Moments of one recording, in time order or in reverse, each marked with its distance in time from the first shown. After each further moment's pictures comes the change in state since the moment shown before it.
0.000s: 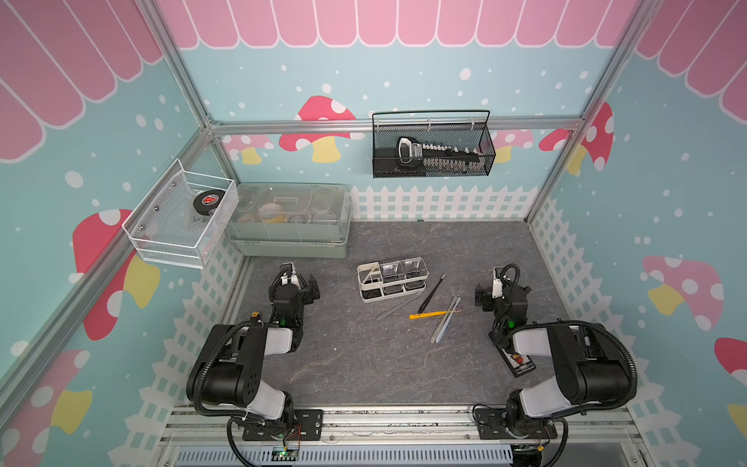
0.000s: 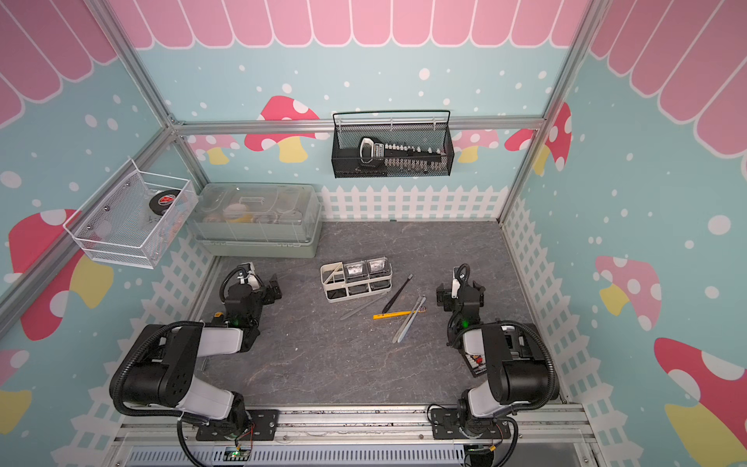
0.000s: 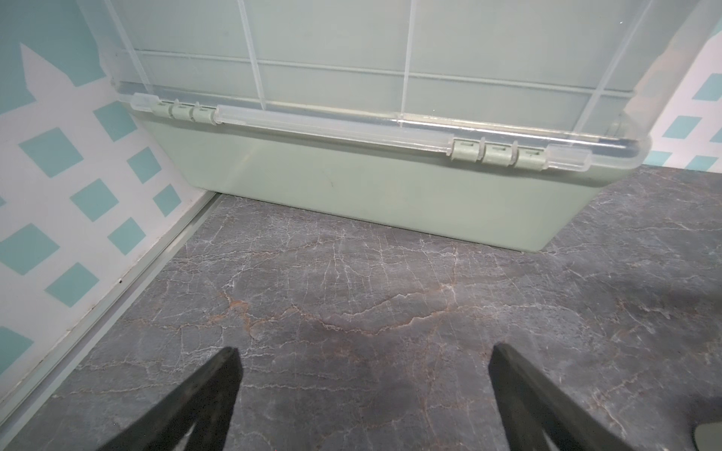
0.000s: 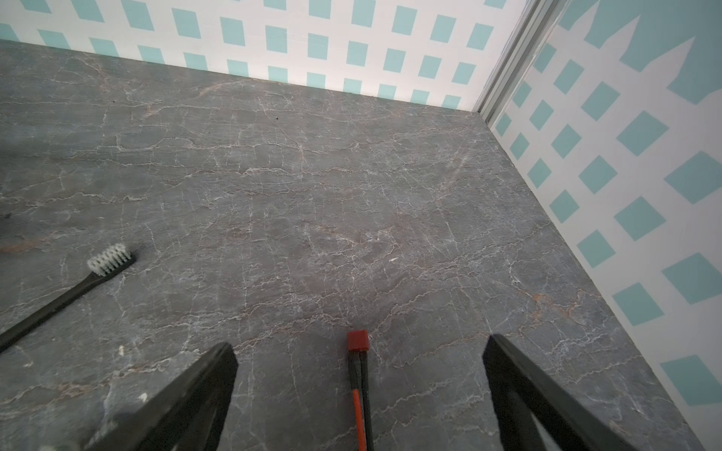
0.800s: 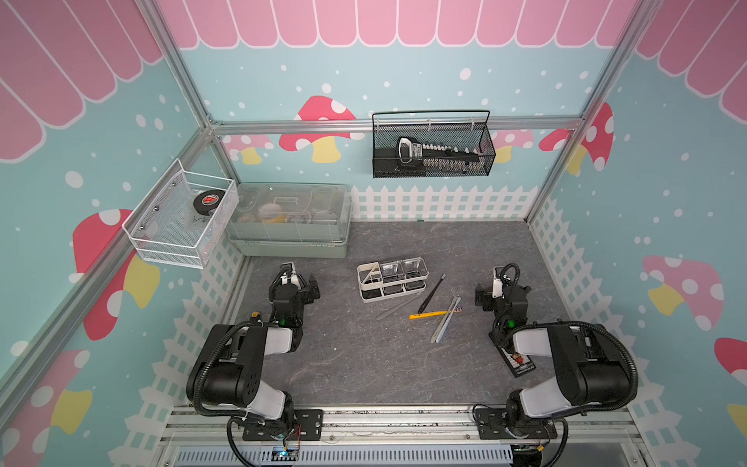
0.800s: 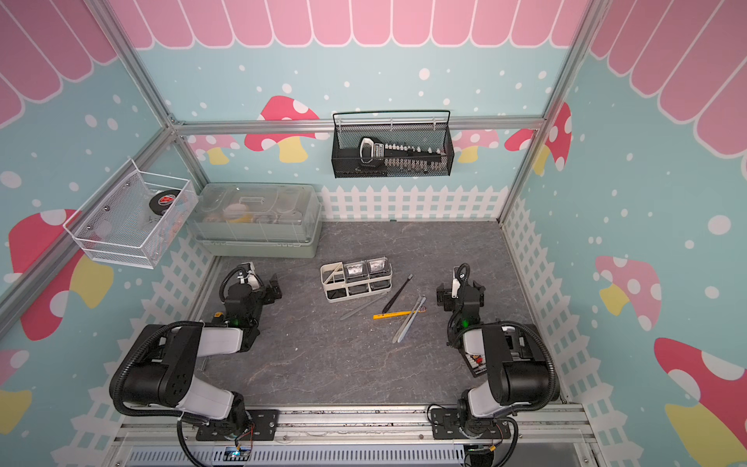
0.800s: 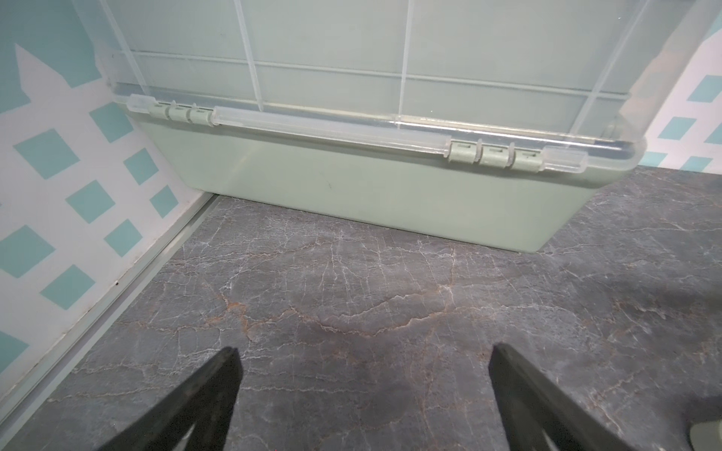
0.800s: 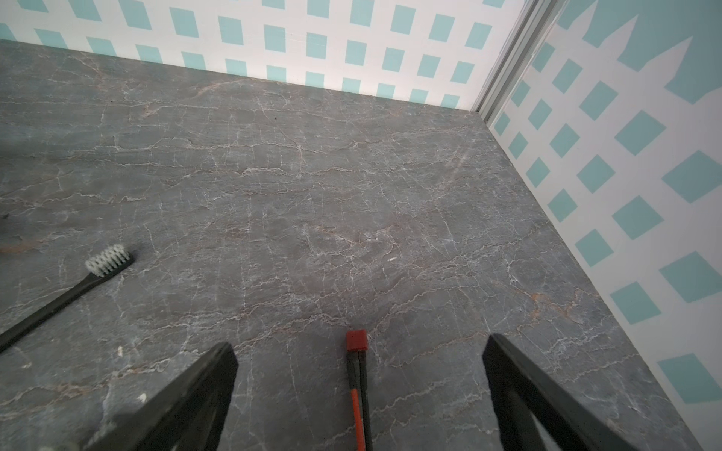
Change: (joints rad) left arm 0.002 0.000 0.002 0.000 0.011 0.000; right arm -0.001 -0.034 0.013 -0.056 0.012 0.000
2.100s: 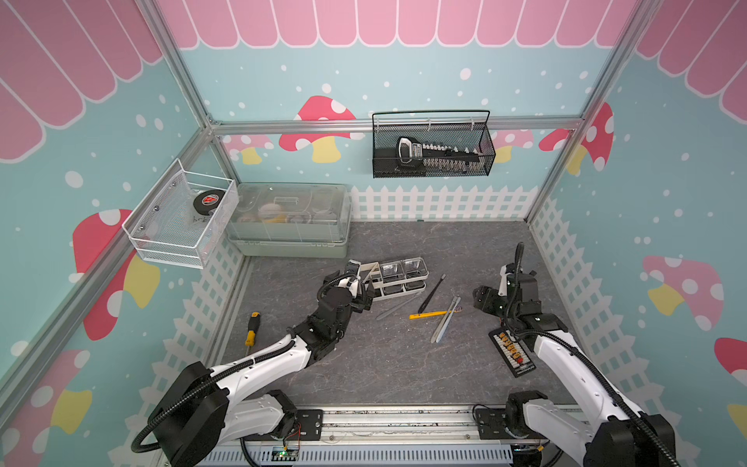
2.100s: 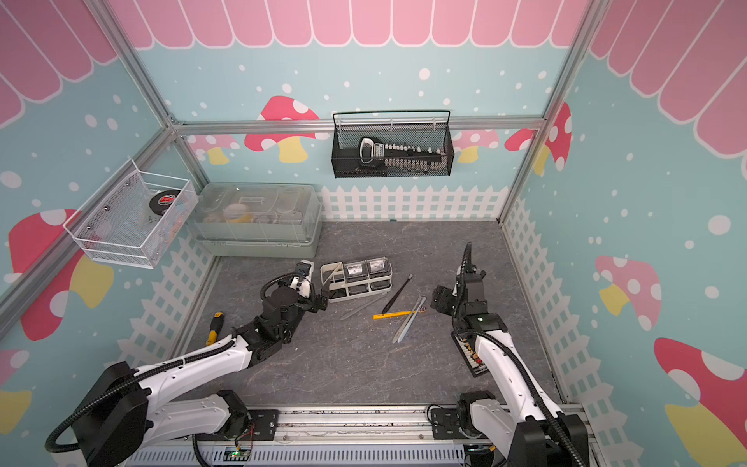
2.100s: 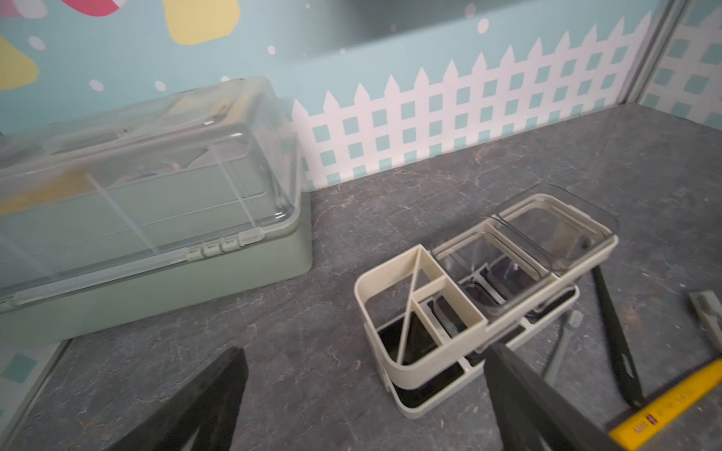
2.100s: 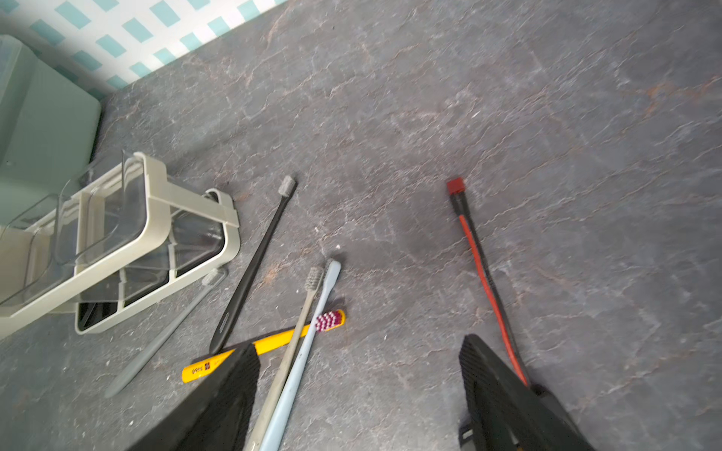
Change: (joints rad) left arm -0.690 -0.309 0.194 -0.500 -0.270 0.109; right arm 0.118 -0.458 0.281 -1.115 -0.189 0.550
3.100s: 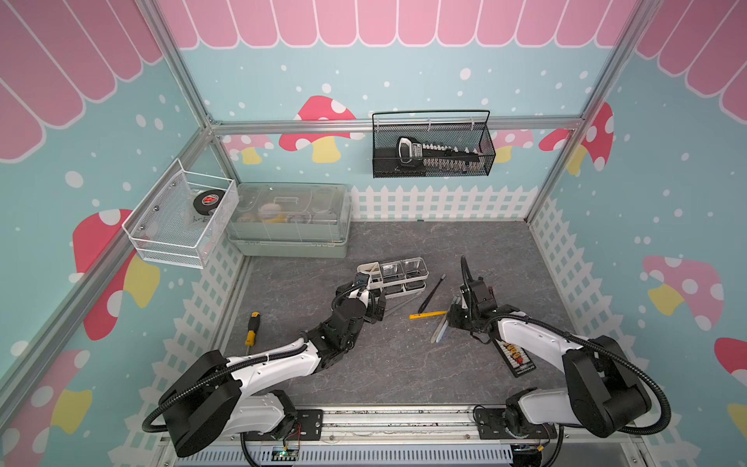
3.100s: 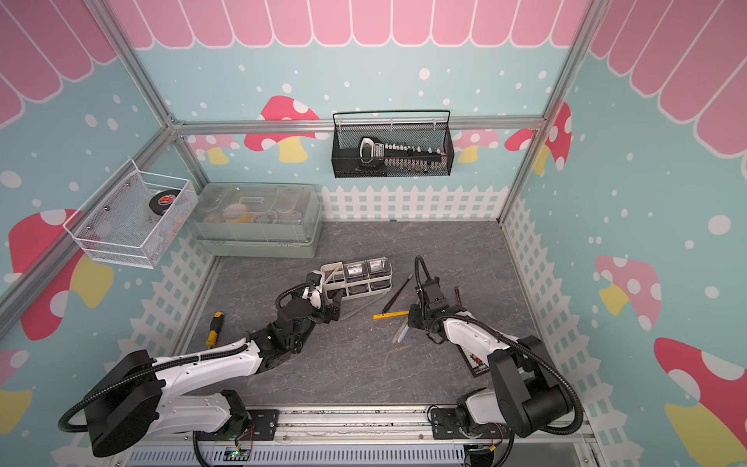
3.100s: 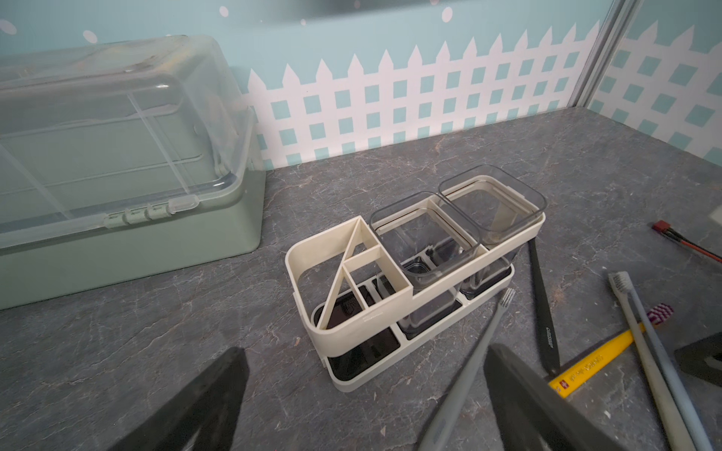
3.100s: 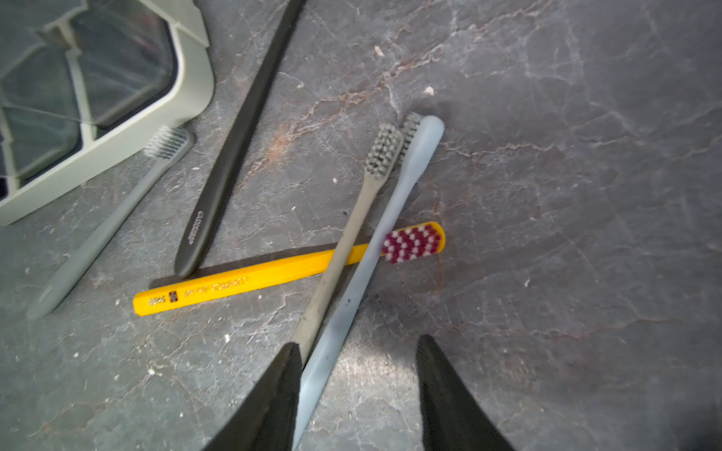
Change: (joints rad) left arm -0.089 0.063 -0.034 0.064 -0.033 -0.140; right arm 0.244 0.370 0.000 0.076 0.019 0.133
